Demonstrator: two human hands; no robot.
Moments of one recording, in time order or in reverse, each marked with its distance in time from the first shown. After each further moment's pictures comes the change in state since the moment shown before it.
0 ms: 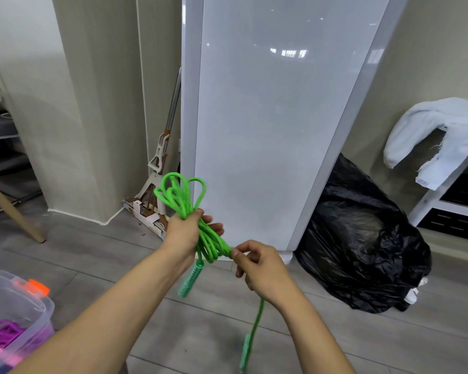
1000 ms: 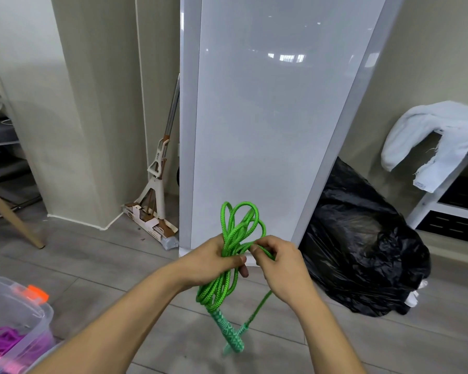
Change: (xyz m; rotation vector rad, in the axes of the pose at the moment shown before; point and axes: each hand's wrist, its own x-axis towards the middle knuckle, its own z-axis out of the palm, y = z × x) left_hand -0.036 -0.004 -0.003 0.927 -0.756 0.080; right_hand -0.006 -0.009 -0.033 -0.216 0.203 -0.136
